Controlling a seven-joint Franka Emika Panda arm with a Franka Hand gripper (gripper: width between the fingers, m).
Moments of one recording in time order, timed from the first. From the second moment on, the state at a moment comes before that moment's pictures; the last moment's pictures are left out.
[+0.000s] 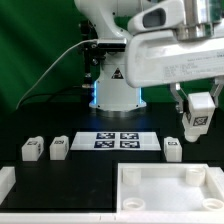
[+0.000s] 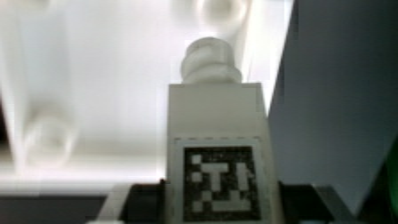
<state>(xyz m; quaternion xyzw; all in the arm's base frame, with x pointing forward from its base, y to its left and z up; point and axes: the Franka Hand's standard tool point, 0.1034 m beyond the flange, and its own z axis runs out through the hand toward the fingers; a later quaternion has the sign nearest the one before) 0.600 0.095 0.164 -0.99 -0.05 -0.15 0.06</state>
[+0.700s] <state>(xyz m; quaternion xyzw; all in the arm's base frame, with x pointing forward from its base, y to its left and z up) 0.618 0.102 0.161 -0.94 -0.06 -0.32 0.05</state>
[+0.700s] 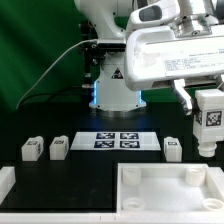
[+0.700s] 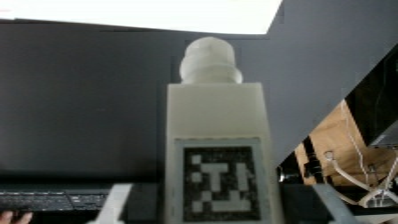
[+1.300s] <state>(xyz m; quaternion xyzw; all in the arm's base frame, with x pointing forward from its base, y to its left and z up) 0.627 0.117 0.107 -0.95 -0.05 -0.31 0.06</state>
